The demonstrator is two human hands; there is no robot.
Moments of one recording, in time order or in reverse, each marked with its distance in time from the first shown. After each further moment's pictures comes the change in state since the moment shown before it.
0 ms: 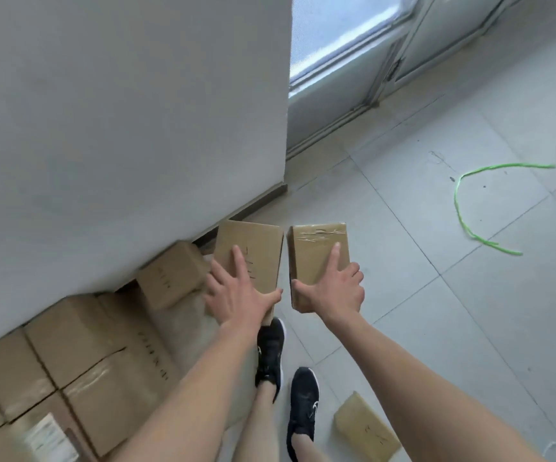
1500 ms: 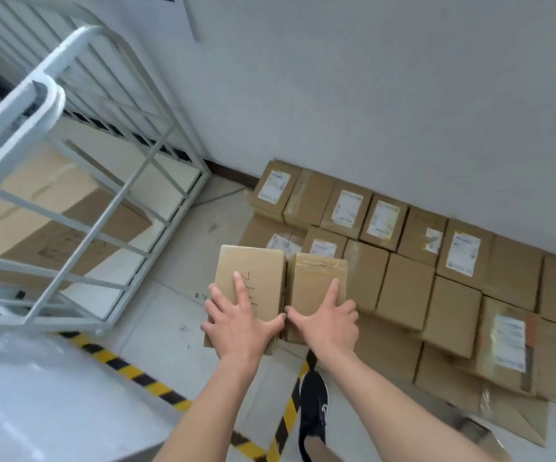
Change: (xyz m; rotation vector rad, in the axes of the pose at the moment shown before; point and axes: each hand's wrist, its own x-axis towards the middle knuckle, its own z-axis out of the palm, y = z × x) left_hand -0.472 -1.115 0.238 -0.383 0.033 -0.971; right_hand -0.978 -0.444 0.588 -0.465 -0.132 -0.836
